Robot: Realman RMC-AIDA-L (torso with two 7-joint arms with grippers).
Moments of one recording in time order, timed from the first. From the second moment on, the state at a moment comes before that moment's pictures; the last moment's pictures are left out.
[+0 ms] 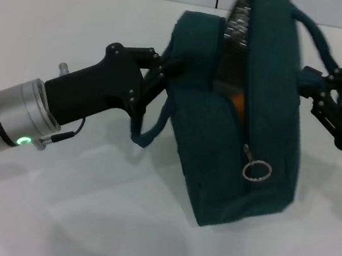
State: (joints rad) left arm -0.46 -2.09 0.95 0.33 1.30 1.66 -0.89; right arm 0.34 2.01 -1.22 -0.81 -1.21 -1.56 1.02
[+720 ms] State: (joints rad) left arm -0.50 -2.10 0.95 0.20 1.29 1.61 -0.69; right arm 0.34 2.00 -1.16 -0.77 -1.34 -1.50 1.07
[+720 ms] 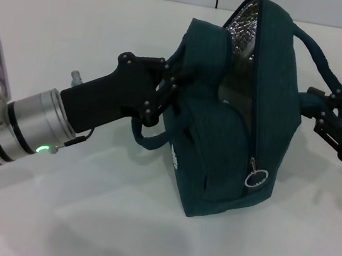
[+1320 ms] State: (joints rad) left arm -0.51 -2.10 0.95 0.20 1.29 1.59 -0.69; right arm 0.32 2.01 -1.08 -0.77 -1.33 -1.54 1.06
